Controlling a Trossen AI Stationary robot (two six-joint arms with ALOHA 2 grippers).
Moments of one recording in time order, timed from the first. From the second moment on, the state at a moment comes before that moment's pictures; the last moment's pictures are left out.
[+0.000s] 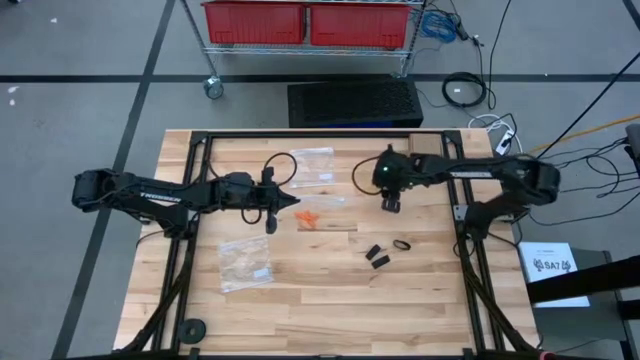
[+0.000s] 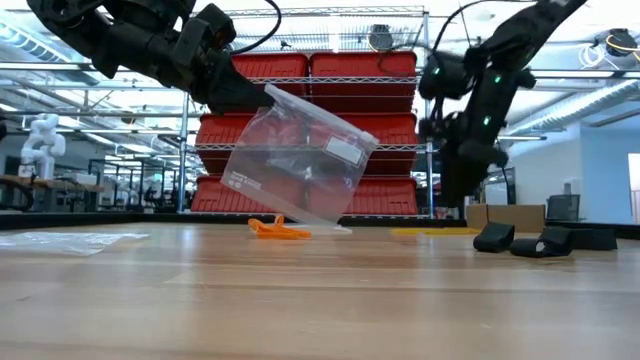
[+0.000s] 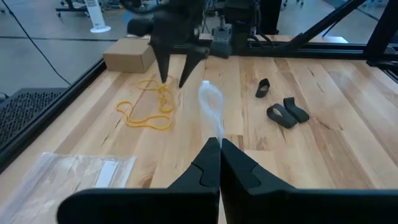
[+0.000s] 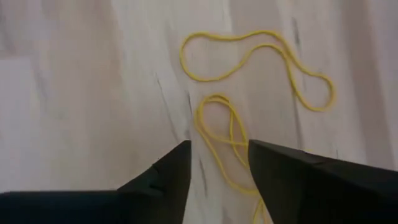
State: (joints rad) left arm 0.13 1.15 0.48 0.38 0.04 0.03; right arm -0.42 1.44 0.76 -0.46 0.06 -0.29
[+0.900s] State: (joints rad) left arm 0.13 1.15 0.48 0.37 0.04 0.03; right arm -0.42 1.55 0.81 -0.43 0.08 -0.30
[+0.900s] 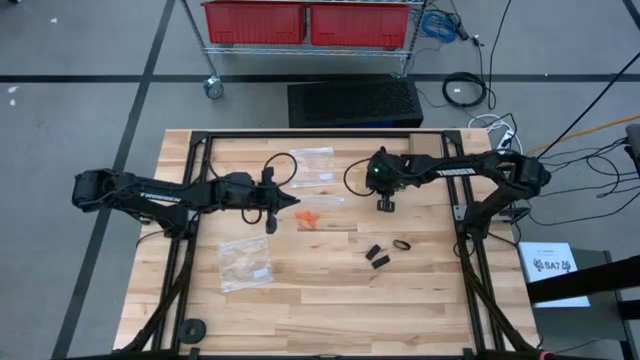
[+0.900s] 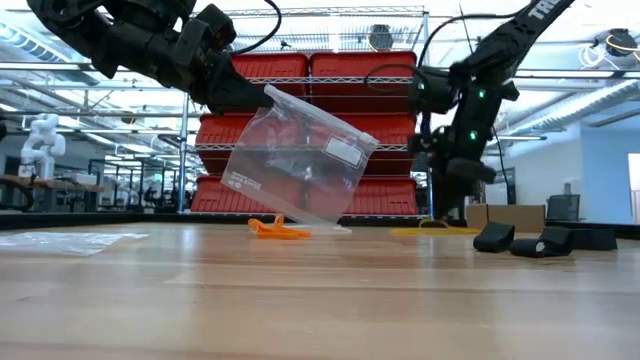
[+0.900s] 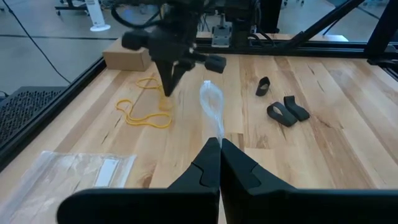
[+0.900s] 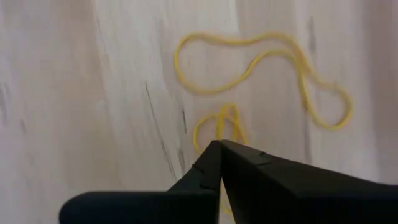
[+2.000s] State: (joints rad) left arm 0.13 1.15 0.48 0.37 0.04 0.03; right arm -0.40 1.28 1.40 -0.97 0.16 -0.11
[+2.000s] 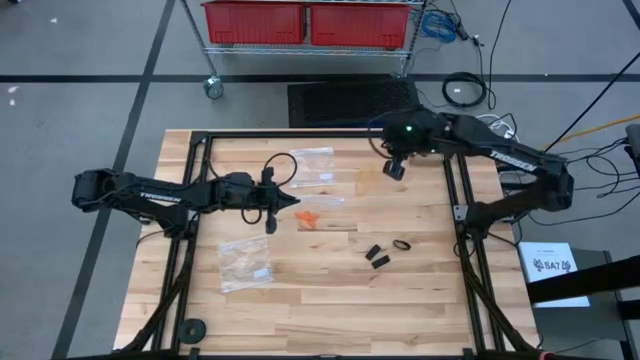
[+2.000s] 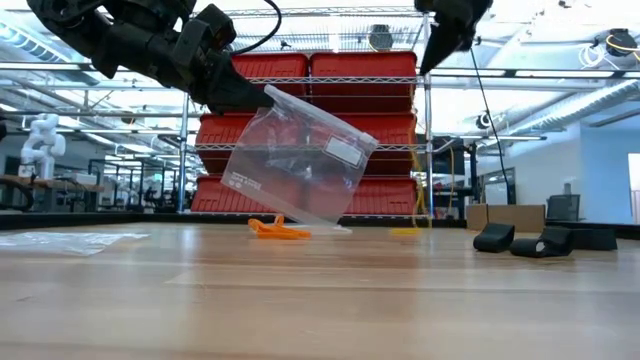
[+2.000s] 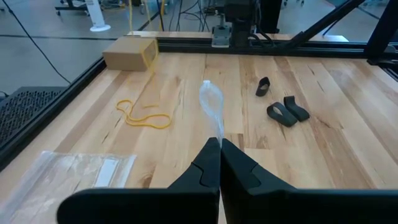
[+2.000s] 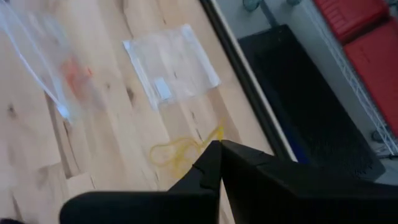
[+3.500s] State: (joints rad) left arm 0.13 1.30 0.58 0.63 0.13 -0.01; right arm -0.10 1.29 1.43 -0.51 -0.03 -0.12
